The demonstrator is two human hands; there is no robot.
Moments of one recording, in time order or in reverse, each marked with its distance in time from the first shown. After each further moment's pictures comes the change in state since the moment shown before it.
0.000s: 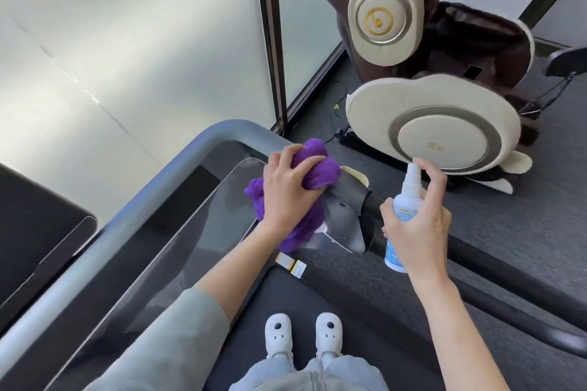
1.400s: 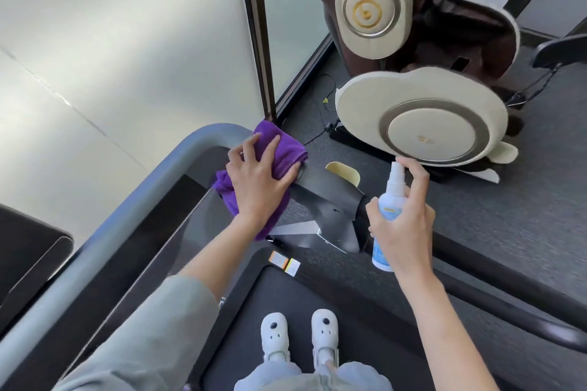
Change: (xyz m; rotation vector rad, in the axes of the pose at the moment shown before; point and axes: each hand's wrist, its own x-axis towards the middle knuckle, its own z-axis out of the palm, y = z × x) left_hand 0.023 -0.049 0.014 0.284 0.036 -0.140; right_hand 0.013 0.003 0.017 -0.023 -0.015 -0.002
